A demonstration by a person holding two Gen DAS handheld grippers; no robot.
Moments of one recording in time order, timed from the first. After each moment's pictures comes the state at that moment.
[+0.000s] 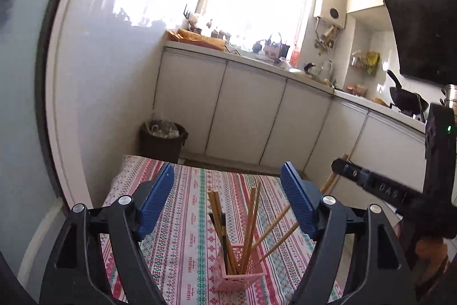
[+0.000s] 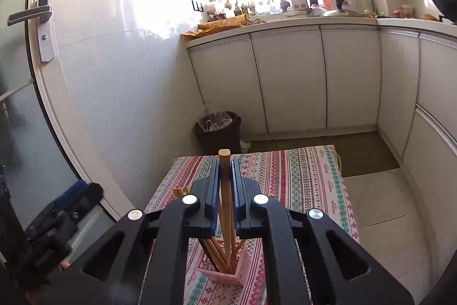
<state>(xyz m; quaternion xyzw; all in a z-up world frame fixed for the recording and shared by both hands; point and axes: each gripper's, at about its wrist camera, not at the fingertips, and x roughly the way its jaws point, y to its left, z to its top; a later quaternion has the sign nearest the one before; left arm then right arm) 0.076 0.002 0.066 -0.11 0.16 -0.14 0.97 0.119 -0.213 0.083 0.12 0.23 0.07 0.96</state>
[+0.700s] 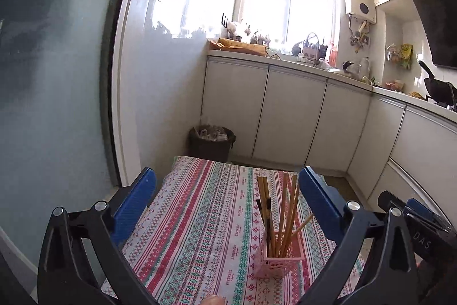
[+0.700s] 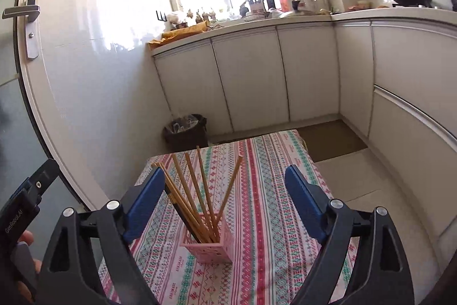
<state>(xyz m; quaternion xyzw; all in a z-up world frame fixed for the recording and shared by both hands) 0.020 0.002 0.061 -0.06 0.16 -0.02 0.99 0.035 -0.210 0.051 0.15 0.22 -0.06 0.96</state>
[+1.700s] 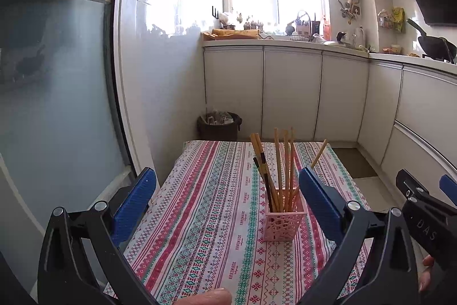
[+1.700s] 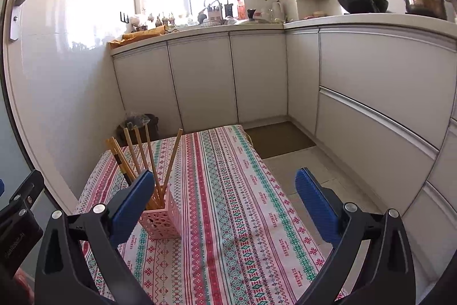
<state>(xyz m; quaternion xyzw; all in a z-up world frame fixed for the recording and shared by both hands) -0.025 -0.032 0.034 0.01 0.18 -0.01 0.98 -0.019 -0.209 0.026 0.11 0.20 -0.16 0.96</state>
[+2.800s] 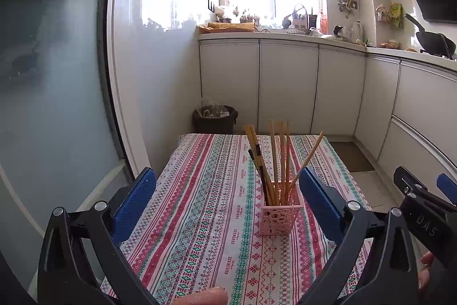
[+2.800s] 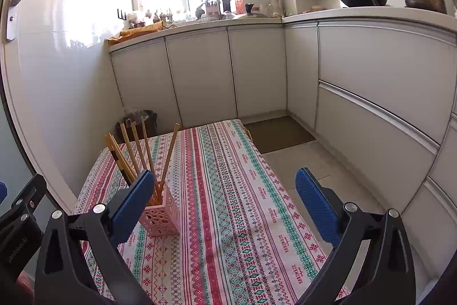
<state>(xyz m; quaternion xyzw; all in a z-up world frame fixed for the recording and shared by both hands) -0.019 -0.036 0.027 0.01 0.20 -0.02 0.98 -0.017 -0.213 0.021 0.12 0.22 -0.16 0.95</state>
